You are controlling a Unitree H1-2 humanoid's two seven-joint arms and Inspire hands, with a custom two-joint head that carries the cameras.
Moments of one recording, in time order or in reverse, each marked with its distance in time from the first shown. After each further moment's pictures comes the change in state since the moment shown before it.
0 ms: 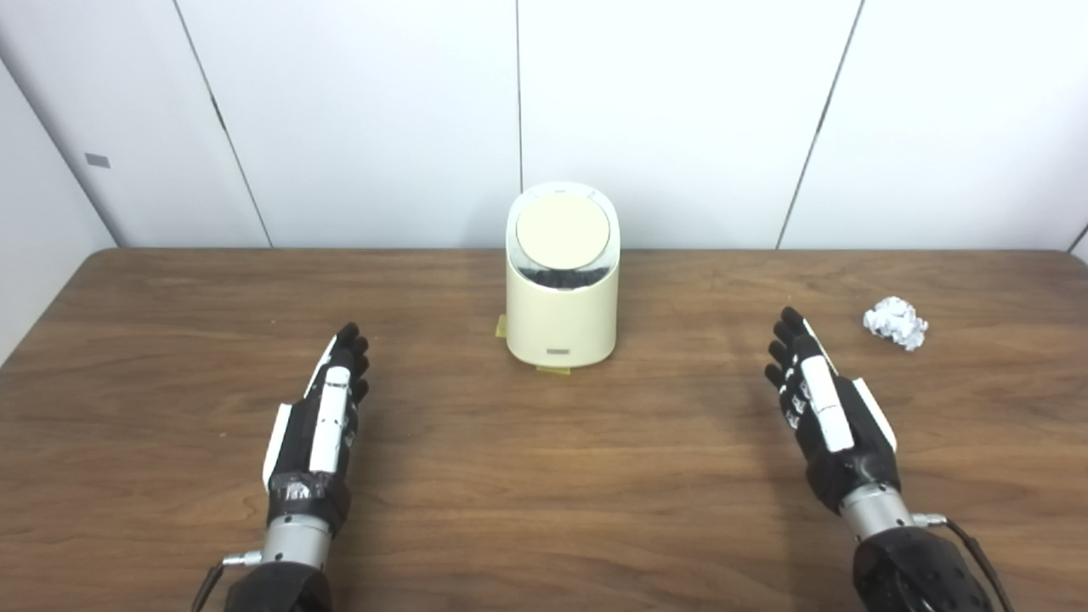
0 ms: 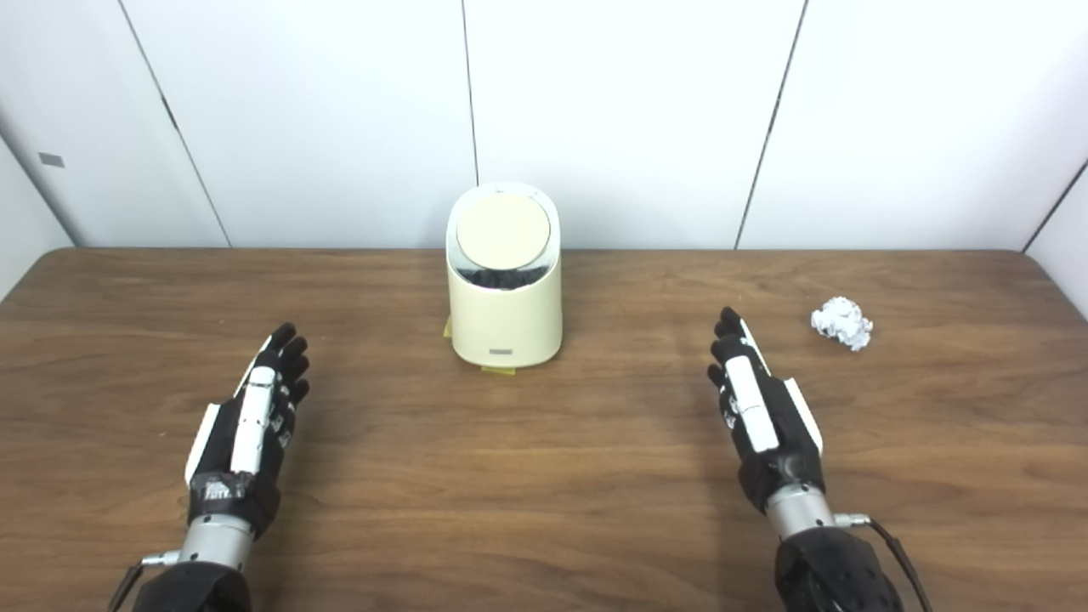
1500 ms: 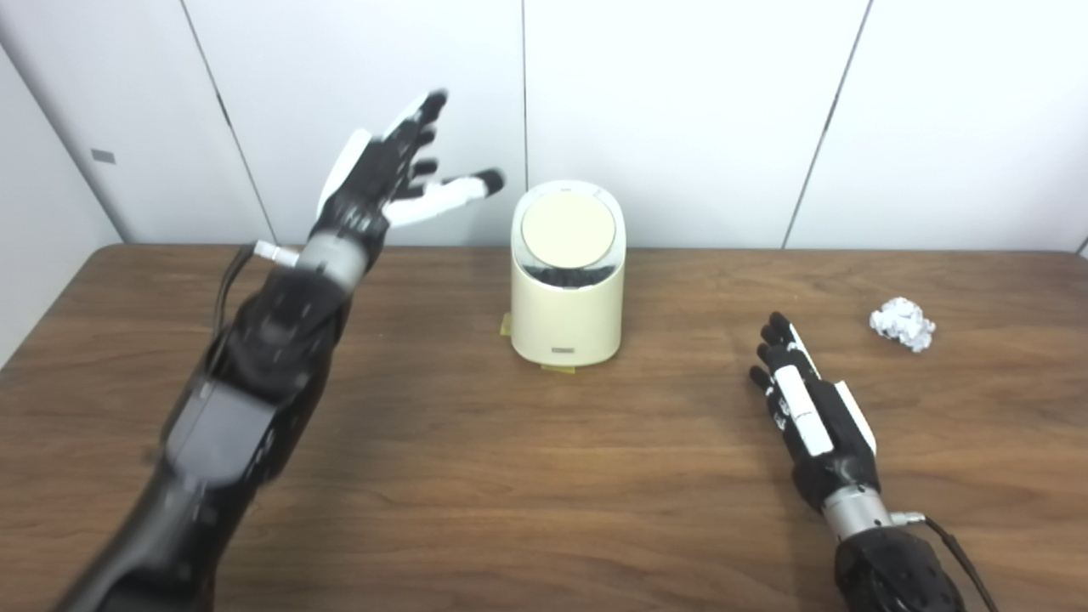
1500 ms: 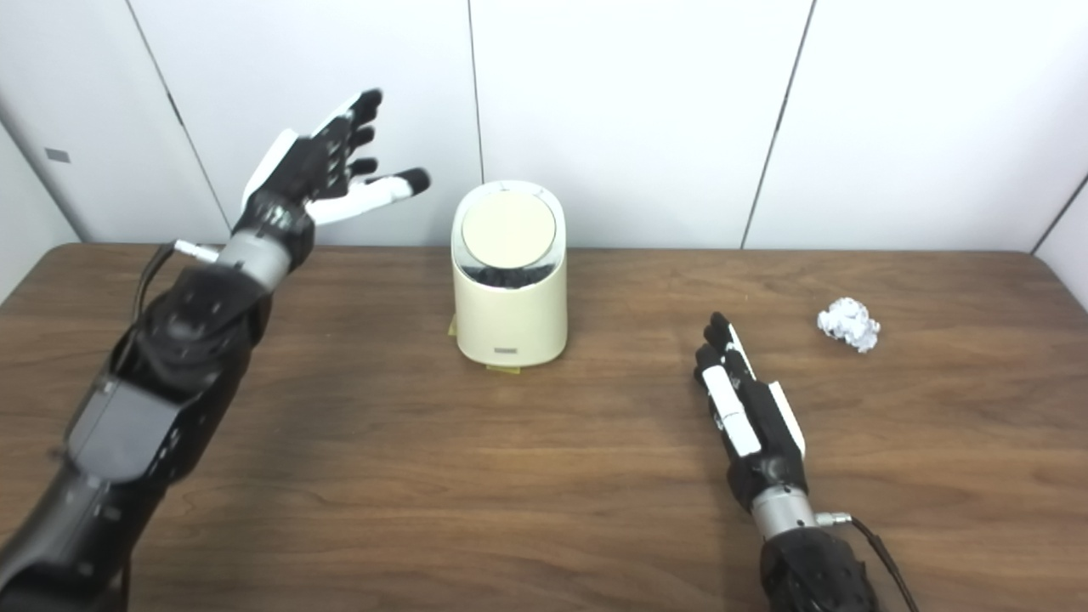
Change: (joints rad) left arm -0.767 0.400 -0.433 0.291 -0.081 0.201 0.135; right arm -0.031 0.011 0.022 0.148 -0.034 -0.140 0.016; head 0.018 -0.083
